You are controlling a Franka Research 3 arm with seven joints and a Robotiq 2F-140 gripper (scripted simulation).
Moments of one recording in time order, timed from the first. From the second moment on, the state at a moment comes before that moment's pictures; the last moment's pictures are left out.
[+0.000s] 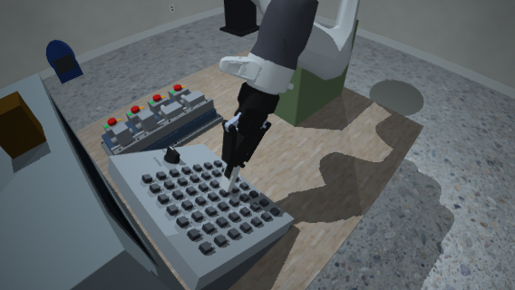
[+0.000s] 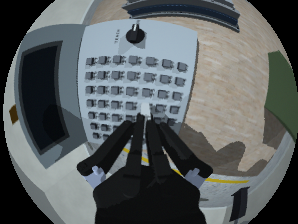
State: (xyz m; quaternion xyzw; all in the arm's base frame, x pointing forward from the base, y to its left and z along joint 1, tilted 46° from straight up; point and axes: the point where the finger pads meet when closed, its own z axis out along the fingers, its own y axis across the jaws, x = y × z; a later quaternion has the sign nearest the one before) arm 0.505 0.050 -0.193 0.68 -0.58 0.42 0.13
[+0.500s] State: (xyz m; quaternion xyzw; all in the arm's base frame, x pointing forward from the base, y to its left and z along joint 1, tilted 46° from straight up) arm 0.507 0.046 -0.197 0.68 -0.59 0.42 0.13
